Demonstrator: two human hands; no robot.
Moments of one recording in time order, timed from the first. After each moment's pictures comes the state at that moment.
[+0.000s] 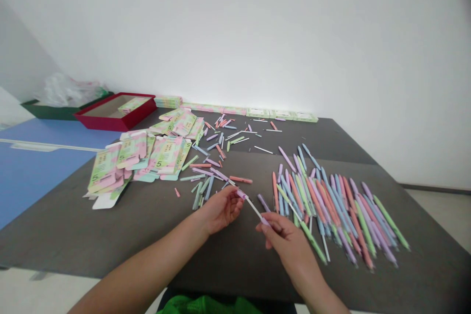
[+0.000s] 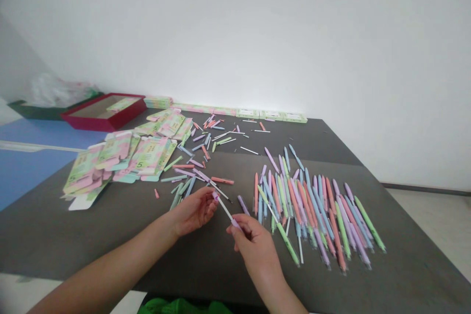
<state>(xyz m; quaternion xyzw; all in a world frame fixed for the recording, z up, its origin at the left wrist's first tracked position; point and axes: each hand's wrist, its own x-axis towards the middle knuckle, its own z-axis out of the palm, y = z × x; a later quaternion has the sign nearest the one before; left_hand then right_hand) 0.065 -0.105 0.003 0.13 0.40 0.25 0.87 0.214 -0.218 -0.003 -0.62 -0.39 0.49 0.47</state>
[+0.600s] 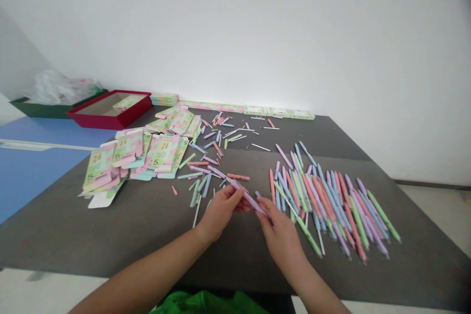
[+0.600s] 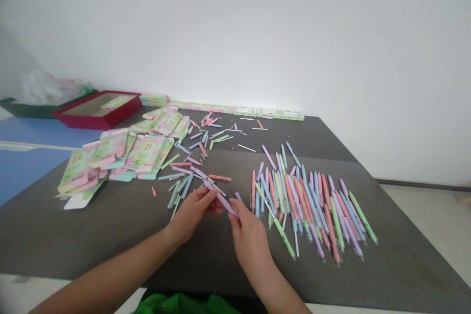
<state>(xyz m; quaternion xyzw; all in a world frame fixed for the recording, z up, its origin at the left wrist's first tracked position) 0.078 -0.133 0.005 0.47 0.43 0.34 0.69 0.215 -0.206 -0.011 -0.63 -0.53 0.34 0.45</state>
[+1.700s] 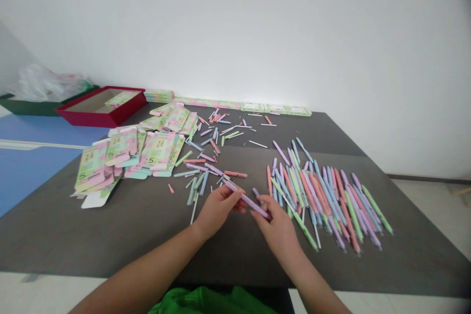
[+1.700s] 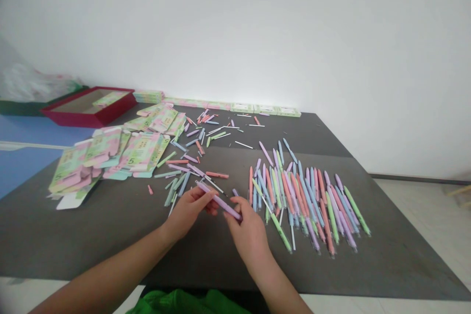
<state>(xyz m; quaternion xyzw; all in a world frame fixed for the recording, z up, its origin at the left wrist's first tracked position) 0.072 -0.131 -0.001 0.50 0.41 0.35 0.67 0.216 -0.206 -0.011 -0.64 -0.48 0.39 0.46</state>
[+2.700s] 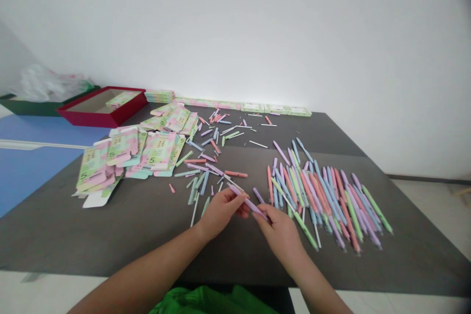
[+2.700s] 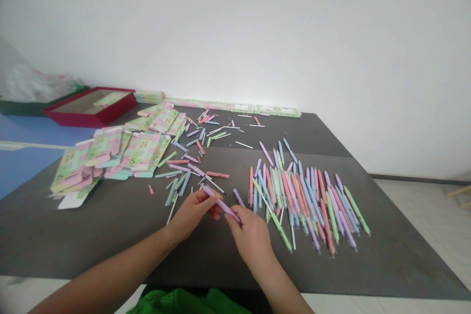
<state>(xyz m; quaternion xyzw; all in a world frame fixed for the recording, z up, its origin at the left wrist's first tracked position) 0.074 -0.135 -0.004 0.50 0.40 0.33 0.70 0.220 -0.210 -0.006 -0.61 -0.44 0.50 0.44</state>
